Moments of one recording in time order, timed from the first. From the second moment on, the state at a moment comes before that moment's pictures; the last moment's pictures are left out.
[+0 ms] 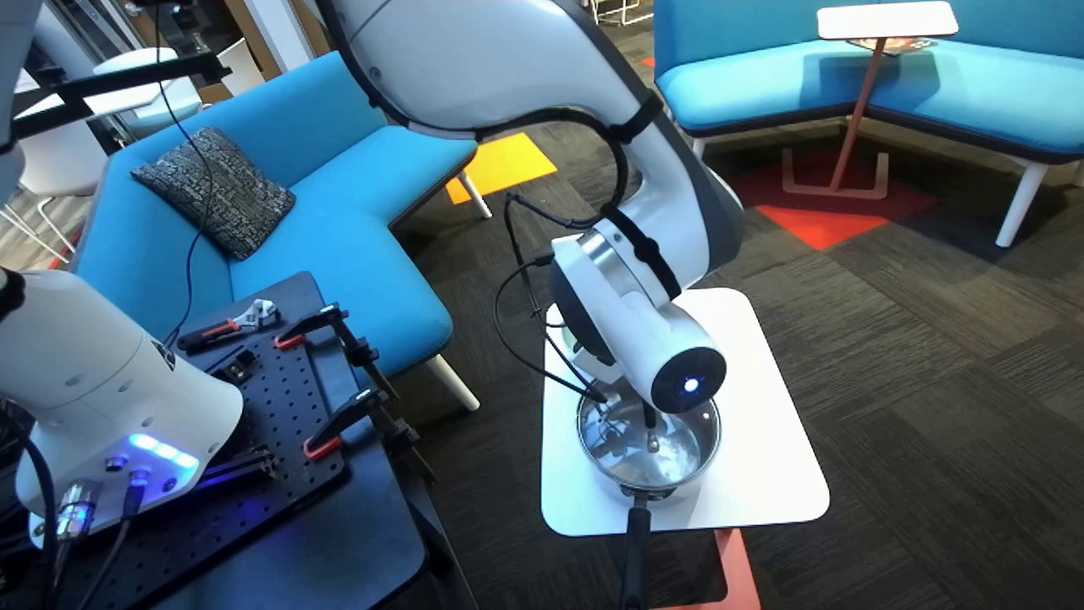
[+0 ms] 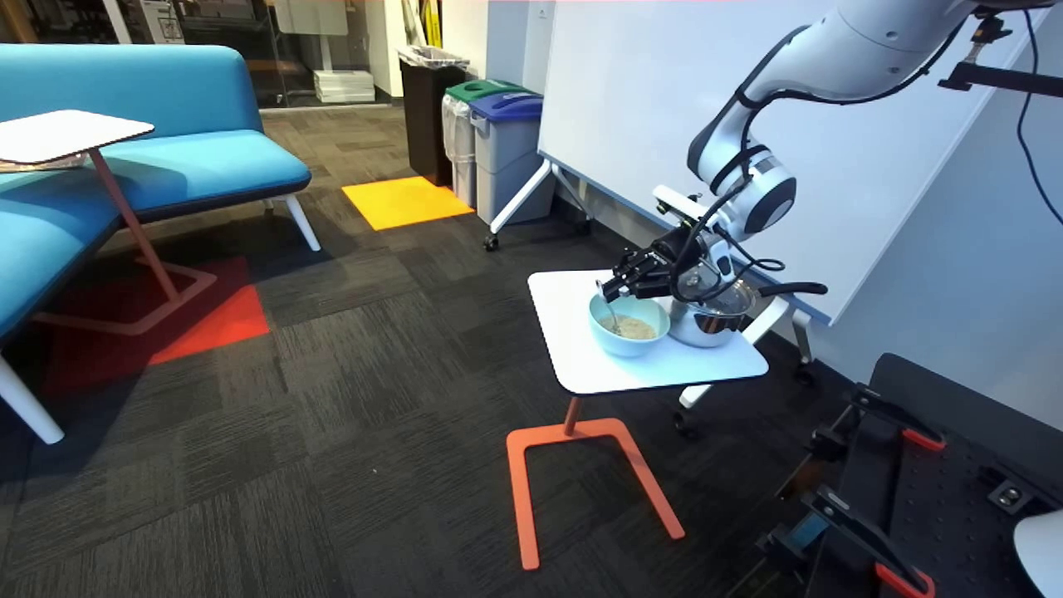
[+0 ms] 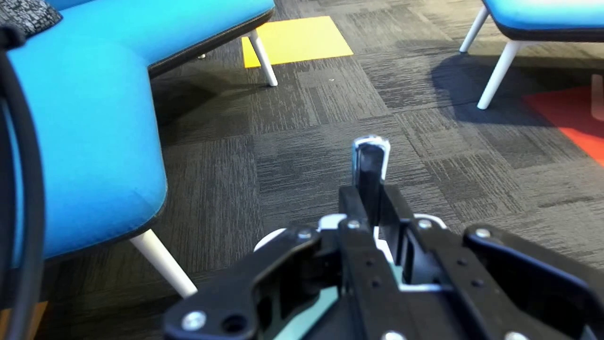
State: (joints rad) arm -0.33 0.93 -0.25 -1.80 1.41 1.77 0.44
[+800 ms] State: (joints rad) arm -0.34 0.94 -0.24 -1.76 1.47 1.78 0.42
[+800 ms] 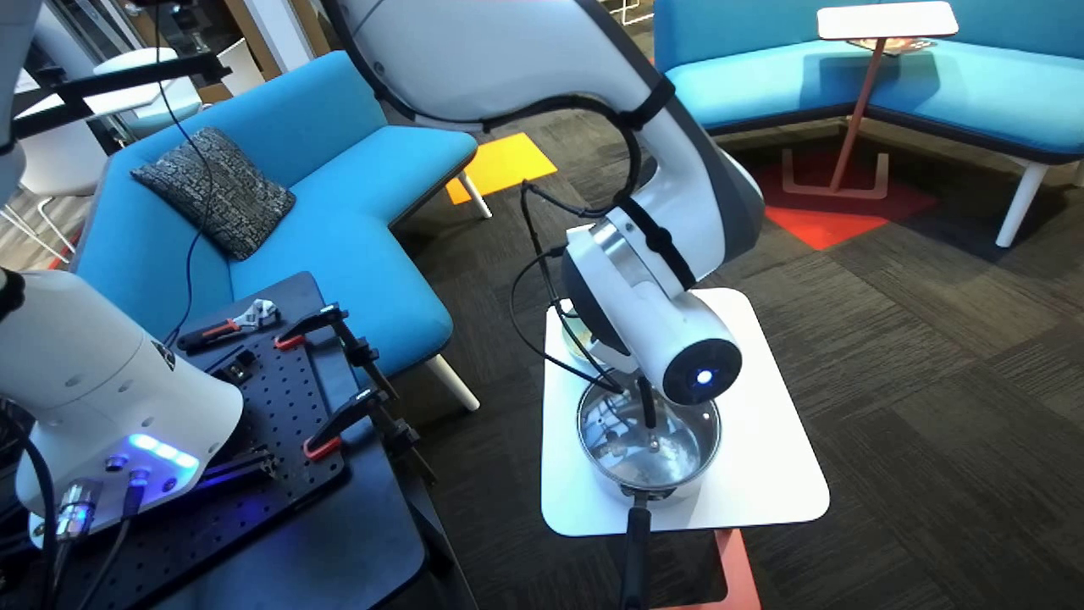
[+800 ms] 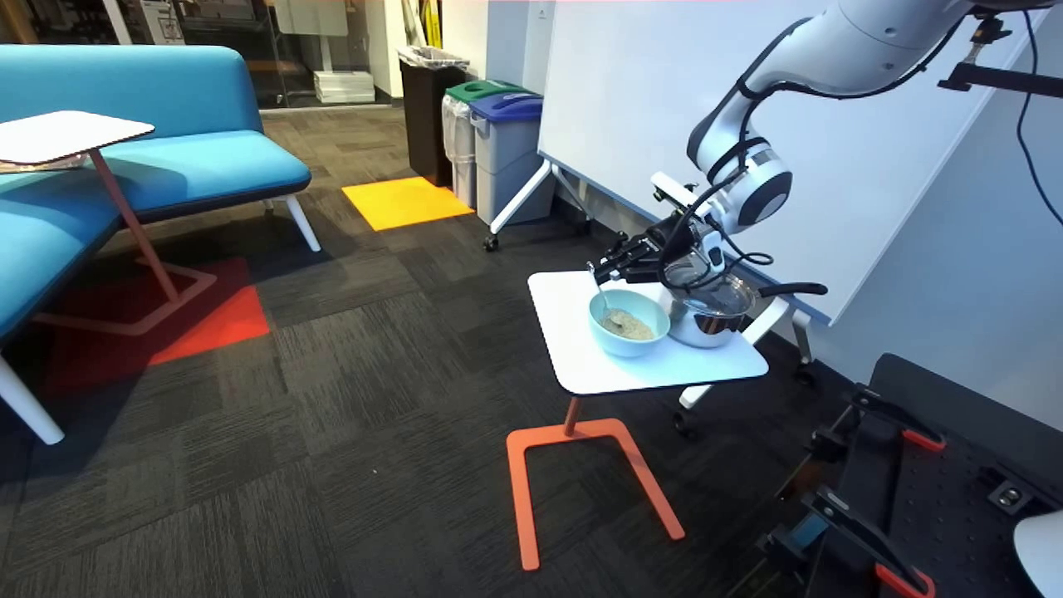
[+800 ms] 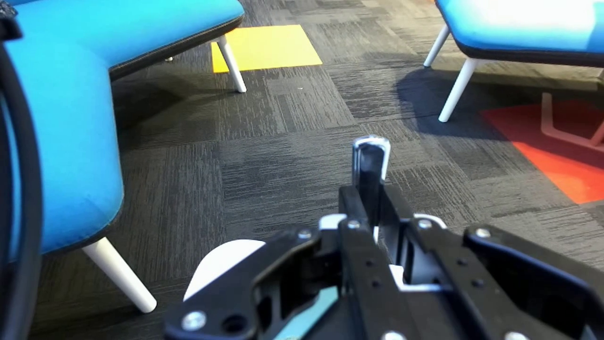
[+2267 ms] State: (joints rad) arm -0.35 0.98 -0.26 -1.72 1.42 1.68 0.50
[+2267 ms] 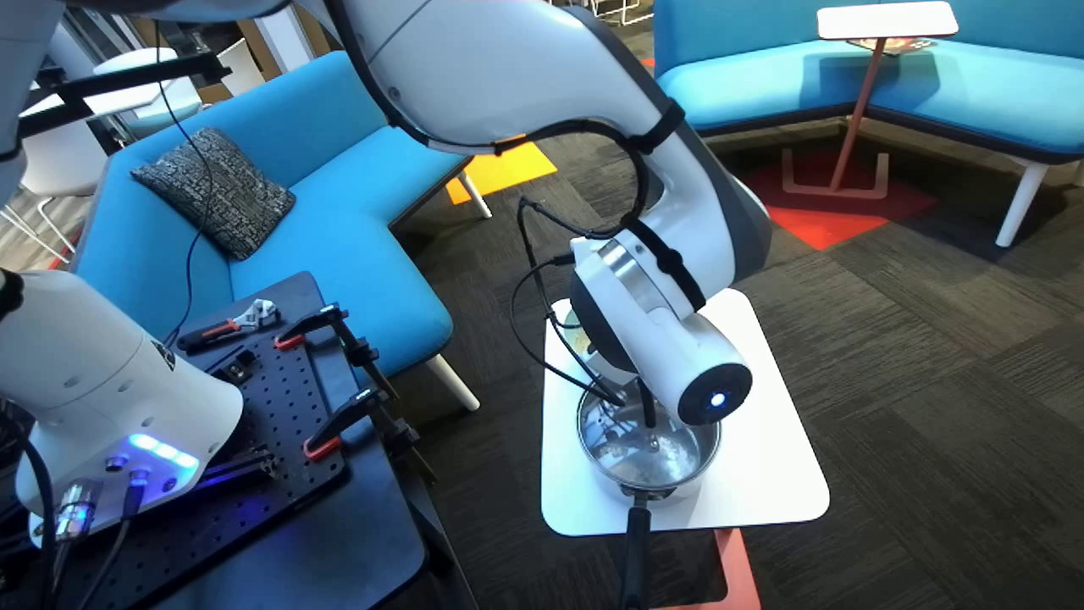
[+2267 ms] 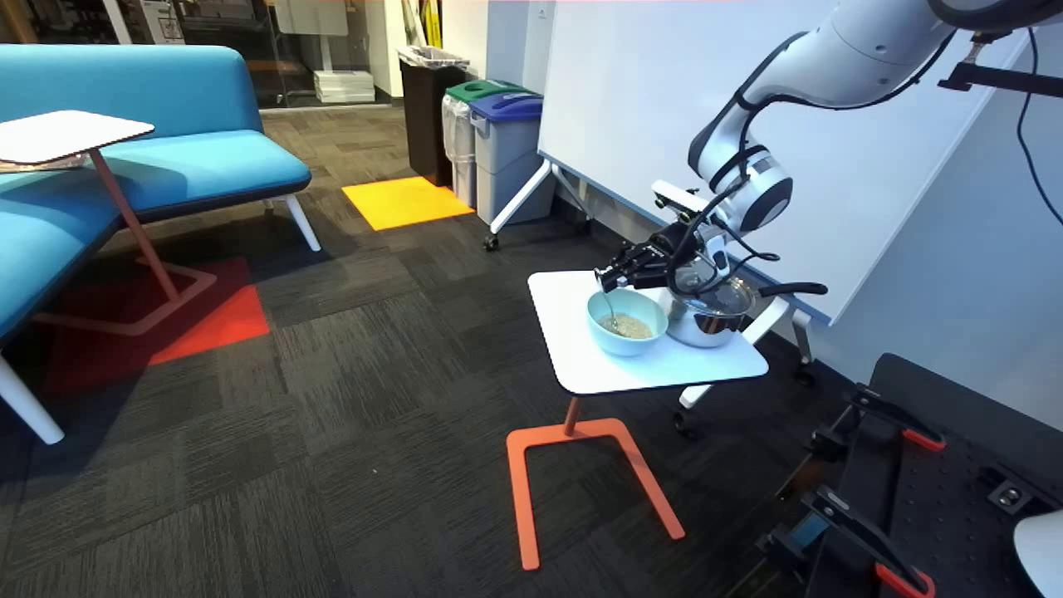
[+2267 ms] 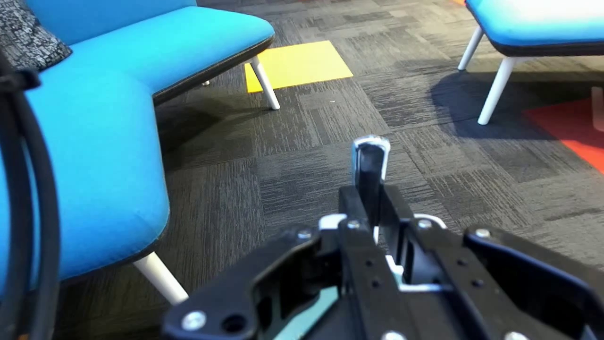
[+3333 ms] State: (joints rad) arm -0.31 0.93 -0.27 -1.74 1.43 1.80 0.38
